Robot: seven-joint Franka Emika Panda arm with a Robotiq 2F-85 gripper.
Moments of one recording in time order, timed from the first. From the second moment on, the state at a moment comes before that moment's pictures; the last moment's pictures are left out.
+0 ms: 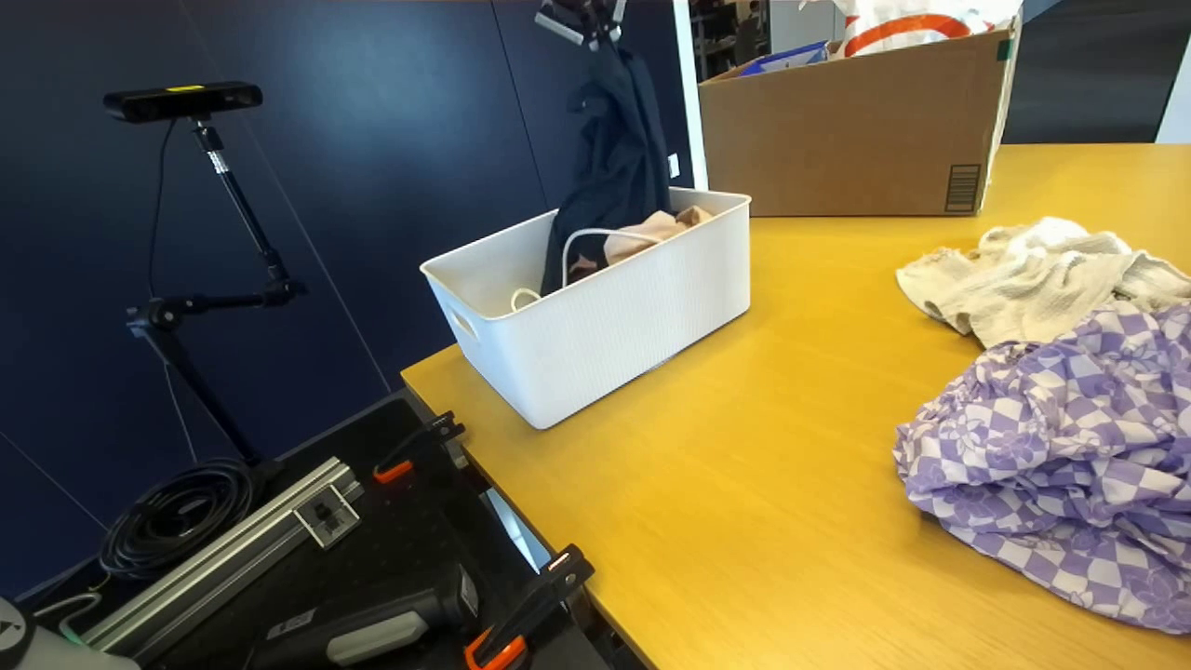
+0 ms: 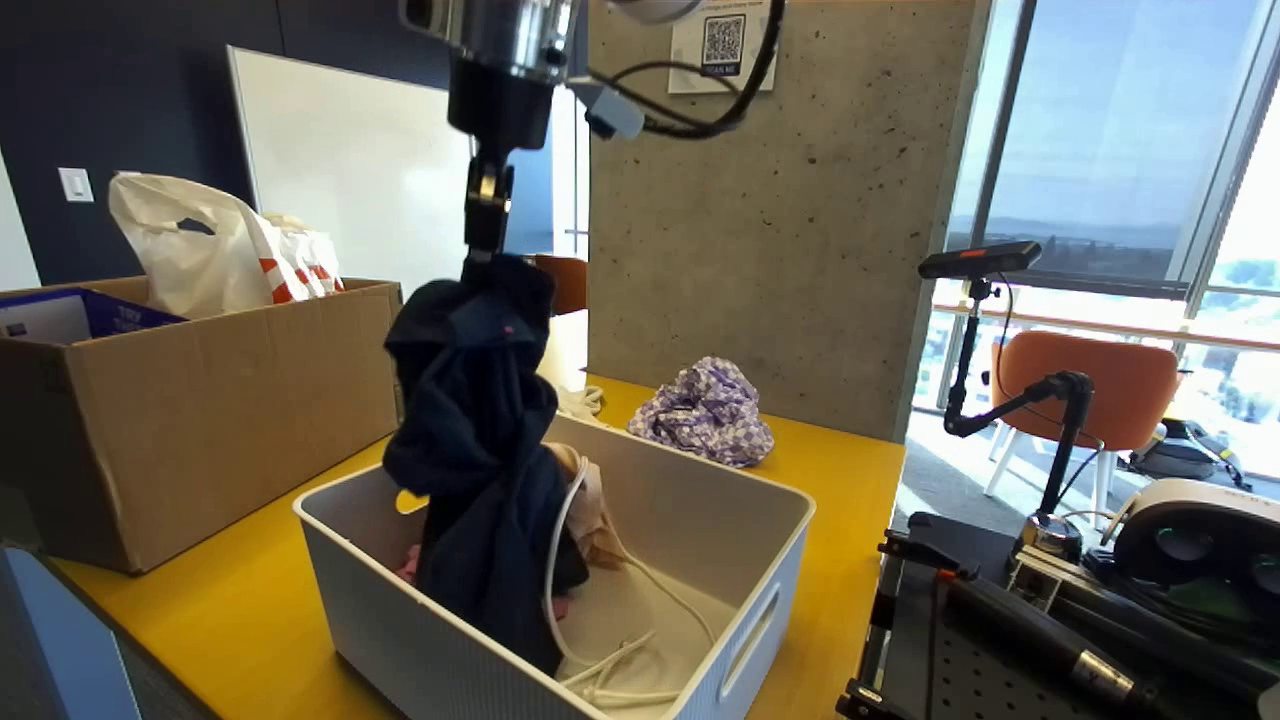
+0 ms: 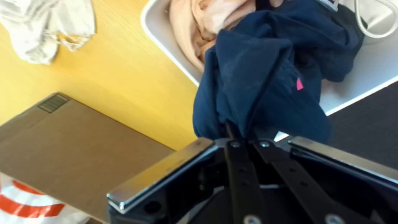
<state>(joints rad) 0.17 0.37 0.14 -1.55 -0.22 2.20 -0.40</state>
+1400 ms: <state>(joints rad) -0.04 -0.18 -0.06 -1.59 -0.37 2.00 -0.31</state>
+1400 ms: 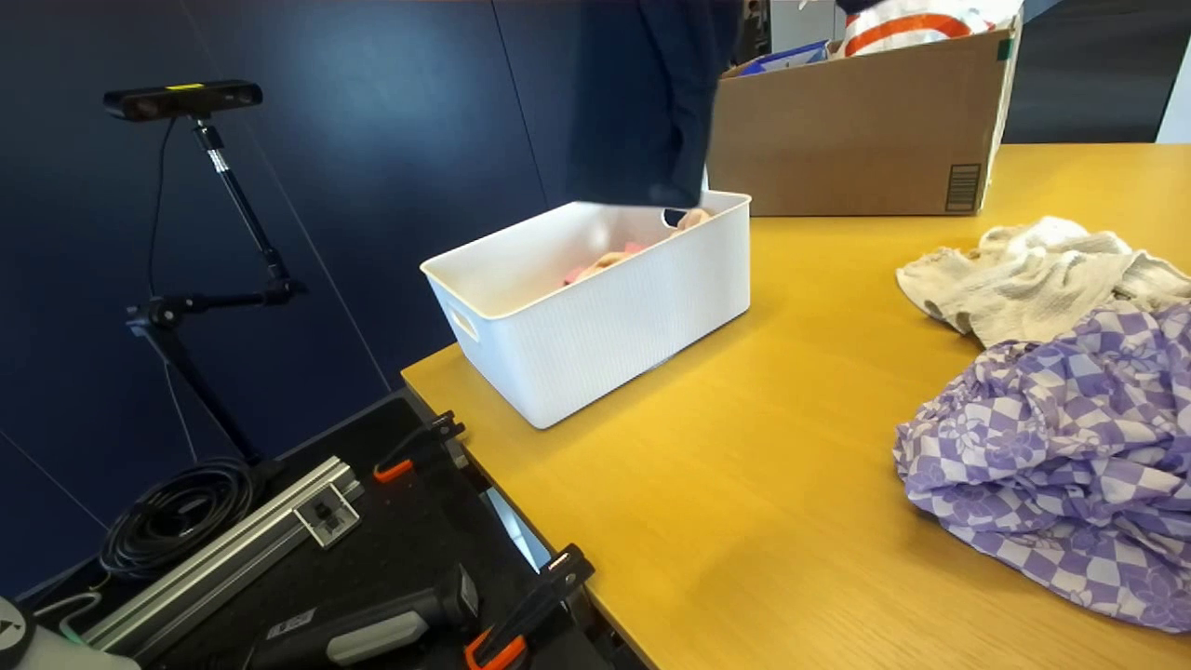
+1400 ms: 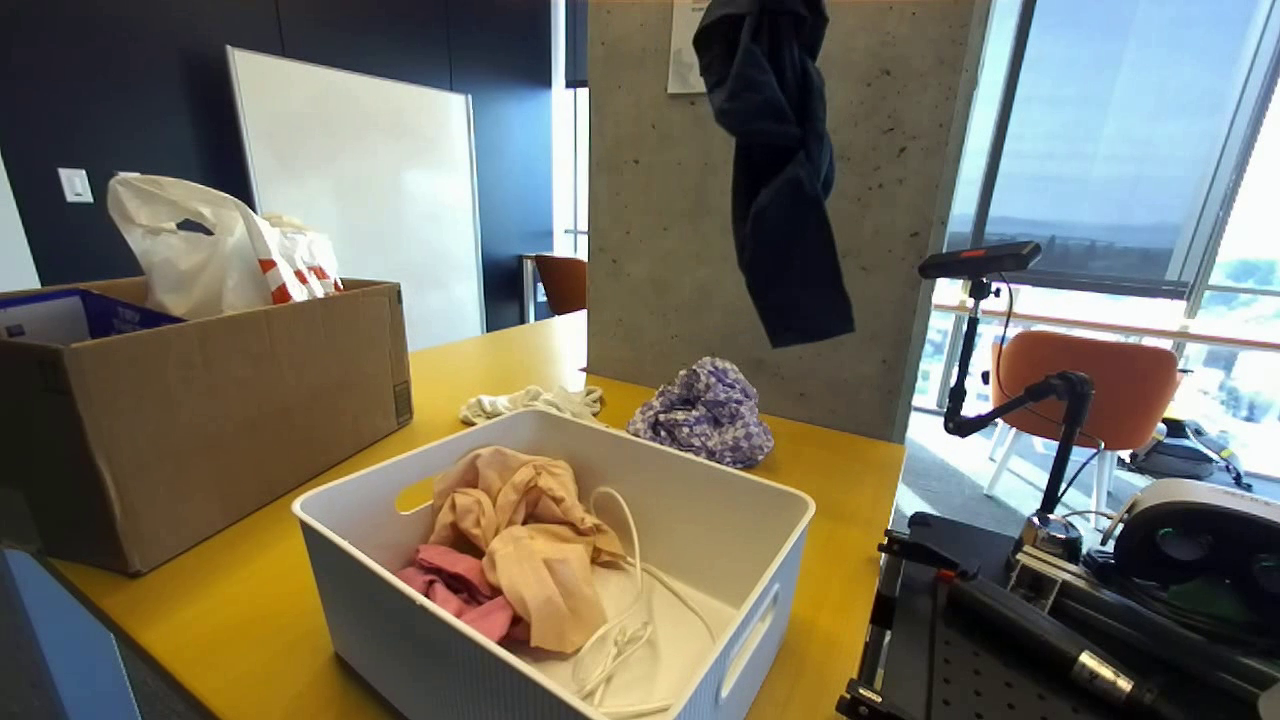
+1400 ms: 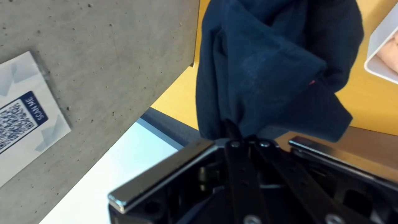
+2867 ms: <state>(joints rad) -0.07 0.15 -0.06 -2.10 -0.12 2.71 -0.22</state>
